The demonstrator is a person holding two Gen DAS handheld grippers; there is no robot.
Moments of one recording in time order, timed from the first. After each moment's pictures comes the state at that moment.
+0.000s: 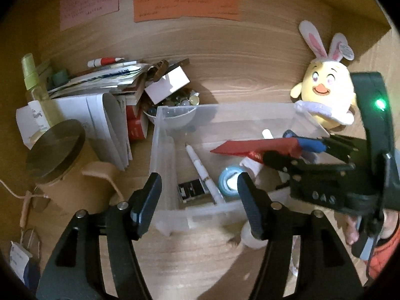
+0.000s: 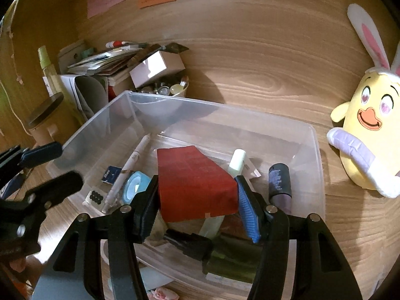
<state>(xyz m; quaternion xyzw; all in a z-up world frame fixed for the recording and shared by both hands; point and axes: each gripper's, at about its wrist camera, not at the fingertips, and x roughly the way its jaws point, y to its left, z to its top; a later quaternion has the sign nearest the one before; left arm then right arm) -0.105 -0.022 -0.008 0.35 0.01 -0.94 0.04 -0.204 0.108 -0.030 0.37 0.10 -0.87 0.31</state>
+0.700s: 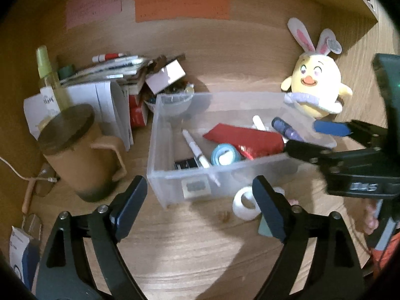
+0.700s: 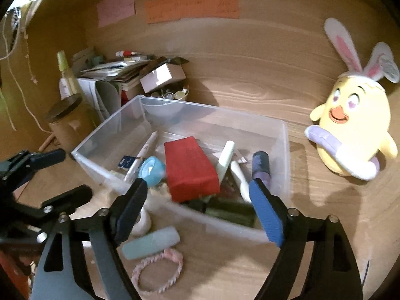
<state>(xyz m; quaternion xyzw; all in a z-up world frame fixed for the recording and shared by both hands) -0.074 -0.014 -0.014 0.36 0.02 -0.93 0.03 -0.154 0.145 -0.003 0.34 0.10 -0.88 0.31</state>
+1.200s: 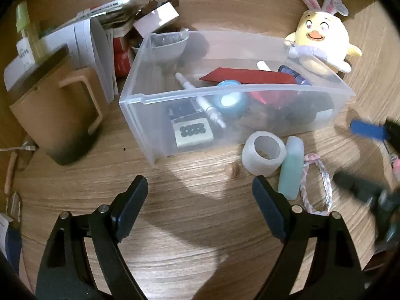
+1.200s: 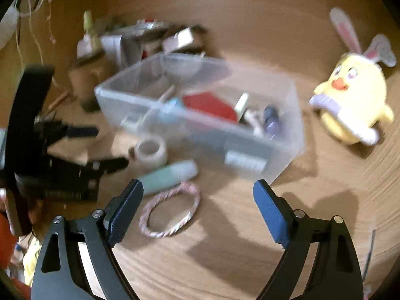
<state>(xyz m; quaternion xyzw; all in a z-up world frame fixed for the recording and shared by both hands) -0.080 -0.016 -0.069 0.44 0.02 -0.90 0.01 -0.103 0.152 -0.044 0.38 0.15 -0.85 0.32</state>
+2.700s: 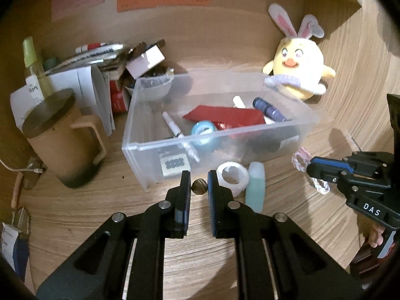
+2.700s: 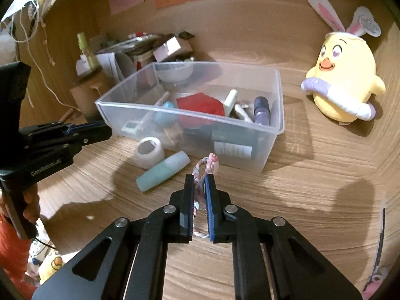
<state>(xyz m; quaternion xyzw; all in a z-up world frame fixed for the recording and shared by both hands) -0.061 0.001 -0.023 0.37 0.01 -0.93 -0.02 -0.103 0.184 -0.033 0.37 0.08 -0.86 0.33</state>
